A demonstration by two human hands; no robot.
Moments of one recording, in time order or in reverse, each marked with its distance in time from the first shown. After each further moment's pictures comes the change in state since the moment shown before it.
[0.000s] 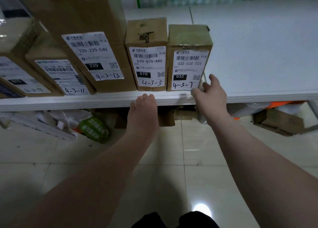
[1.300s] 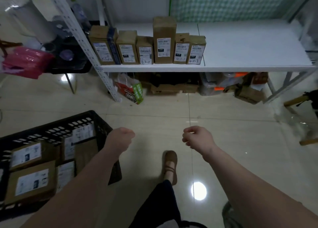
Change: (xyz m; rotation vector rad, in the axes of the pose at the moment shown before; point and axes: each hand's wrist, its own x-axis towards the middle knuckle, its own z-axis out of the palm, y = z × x) left_hand -0.515 -0.149 -0.237 -1.157 -0.332 -0.714; right_hand -0.545 -0.074 -0.110 0.007 -0.372 0.276
